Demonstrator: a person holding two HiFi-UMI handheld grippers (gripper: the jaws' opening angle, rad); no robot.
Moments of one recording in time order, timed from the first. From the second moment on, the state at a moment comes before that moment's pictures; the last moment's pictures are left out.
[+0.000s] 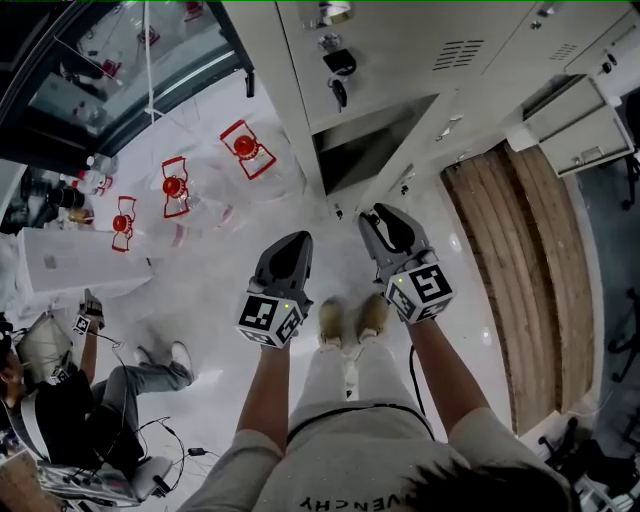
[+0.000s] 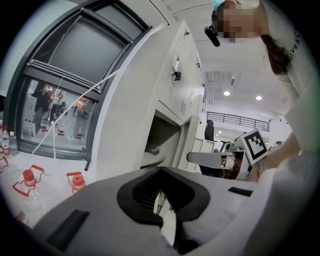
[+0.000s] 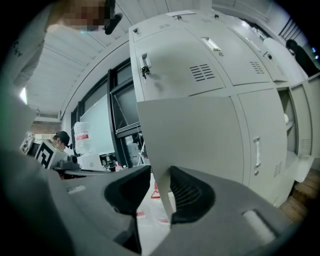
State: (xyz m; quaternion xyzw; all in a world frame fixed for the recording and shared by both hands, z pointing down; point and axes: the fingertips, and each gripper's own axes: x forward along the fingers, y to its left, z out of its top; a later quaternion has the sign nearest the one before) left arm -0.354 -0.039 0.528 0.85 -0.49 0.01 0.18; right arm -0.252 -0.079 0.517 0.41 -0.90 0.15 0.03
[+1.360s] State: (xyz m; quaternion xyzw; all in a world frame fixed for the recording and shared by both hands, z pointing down) left arm -0.394 -0.052 0.554 0.83 -0.52 0.00 0.20; right arm -0.322 -0.168 0.525 0.40 -0.90 0.16 0.01
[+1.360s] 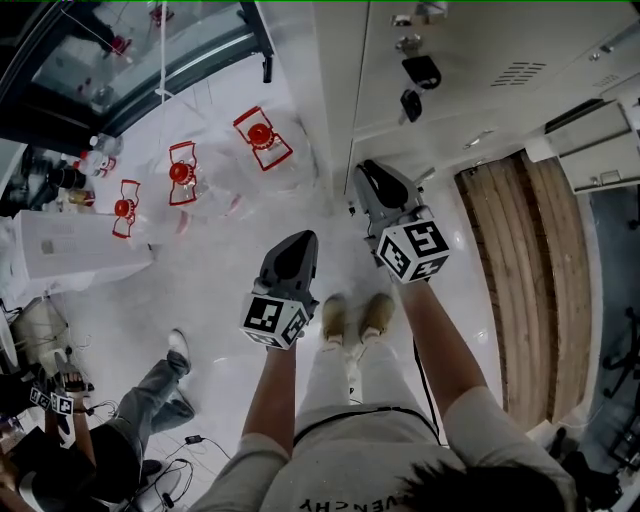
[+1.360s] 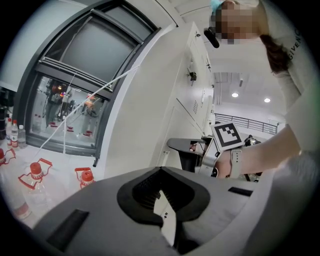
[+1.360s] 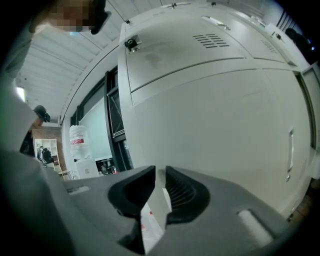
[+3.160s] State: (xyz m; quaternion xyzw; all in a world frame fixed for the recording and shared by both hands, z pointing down) left arm -0.128 -0.035 0.476 0.95 -0.26 0.02 0.16; right arm 0.036 0.021 0.459 0.65 -0.75 0.11 0.00
